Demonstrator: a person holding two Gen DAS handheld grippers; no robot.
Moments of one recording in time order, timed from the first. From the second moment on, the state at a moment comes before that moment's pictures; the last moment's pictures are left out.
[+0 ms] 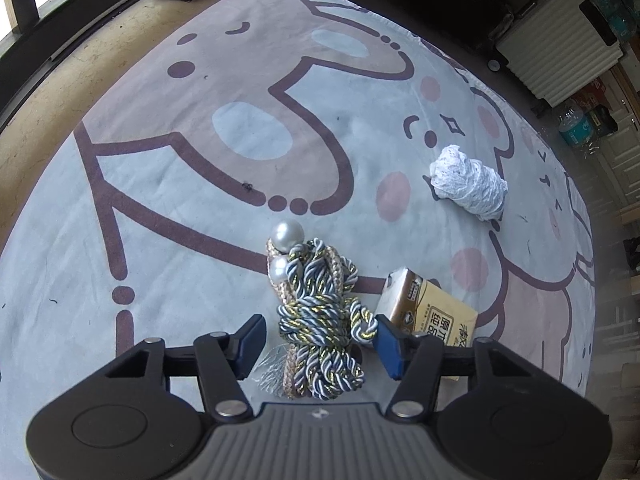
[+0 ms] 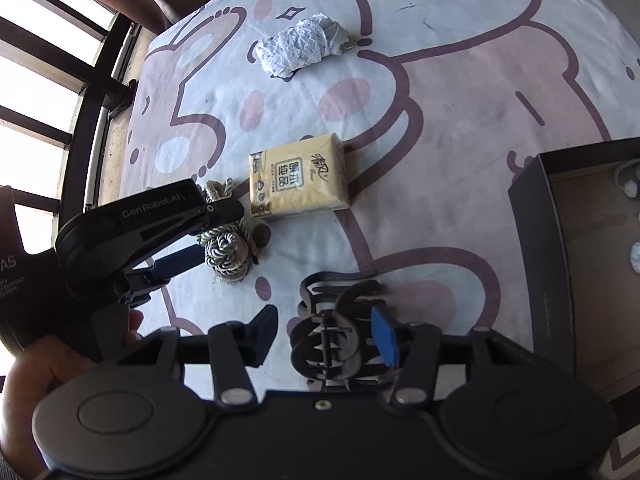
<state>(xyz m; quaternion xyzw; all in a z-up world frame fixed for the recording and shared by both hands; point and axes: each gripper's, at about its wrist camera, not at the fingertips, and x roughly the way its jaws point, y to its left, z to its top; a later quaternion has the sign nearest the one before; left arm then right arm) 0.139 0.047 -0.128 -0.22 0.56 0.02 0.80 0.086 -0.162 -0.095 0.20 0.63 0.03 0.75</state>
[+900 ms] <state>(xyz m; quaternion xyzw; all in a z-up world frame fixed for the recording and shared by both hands) 0.139 0.050 -0.131 -0.20 0.58 0.01 0.79 0.082 -0.127 -0.099 0.04 0.65 0.06 0.75</state>
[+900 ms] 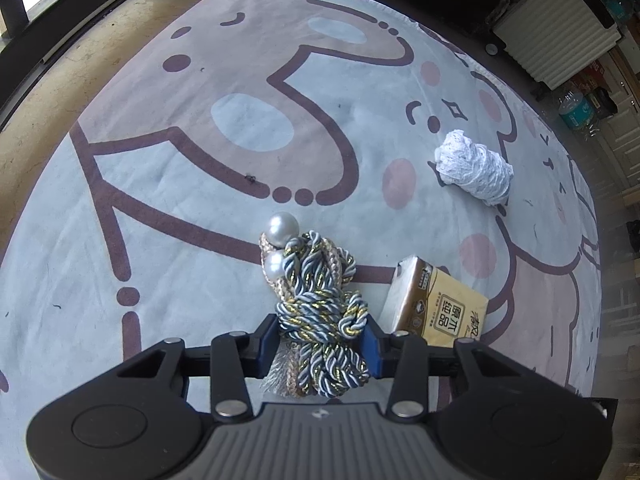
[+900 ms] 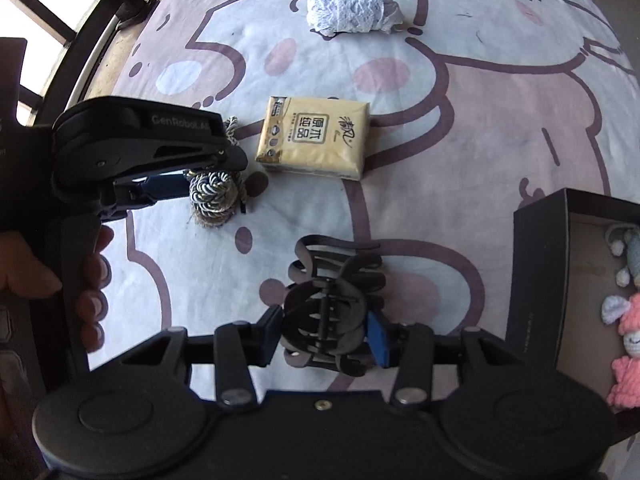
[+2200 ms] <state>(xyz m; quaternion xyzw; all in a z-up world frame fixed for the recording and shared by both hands) 0.077 0.031 -0.015 -0.12 0.52 -0.06 0.84 0.048 -0.170 -0.002 0.02 0.52 0.07 0.85</state>
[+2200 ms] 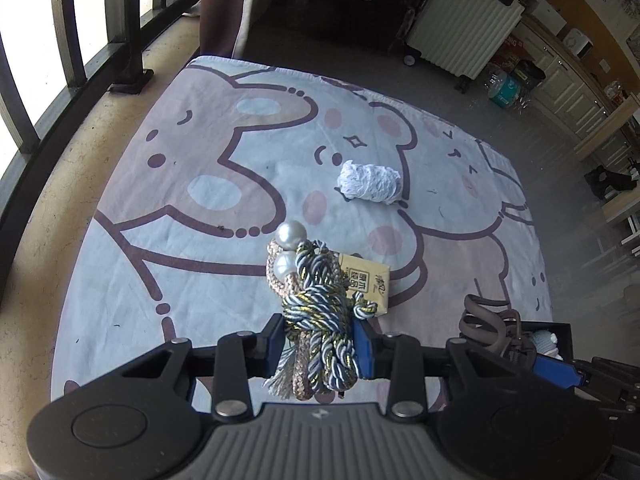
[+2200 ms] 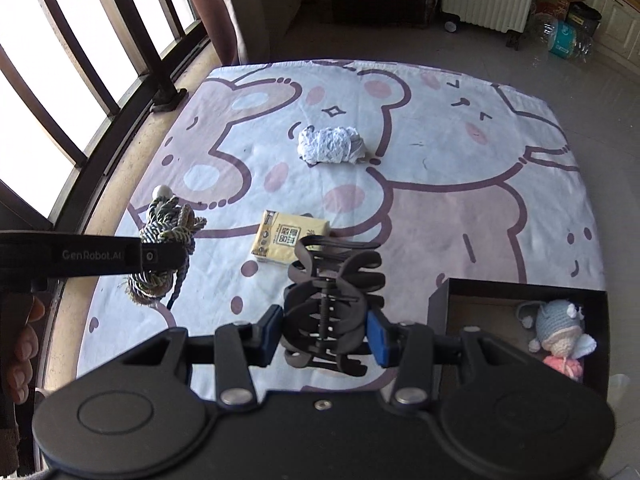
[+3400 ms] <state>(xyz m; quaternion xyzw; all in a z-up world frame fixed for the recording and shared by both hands) 0.064 -0.108 -0.002 -0.18 0.50 -0.18 0.83 0.026 -0.313 0.002 0.01 0.53 0.02 0.84</state>
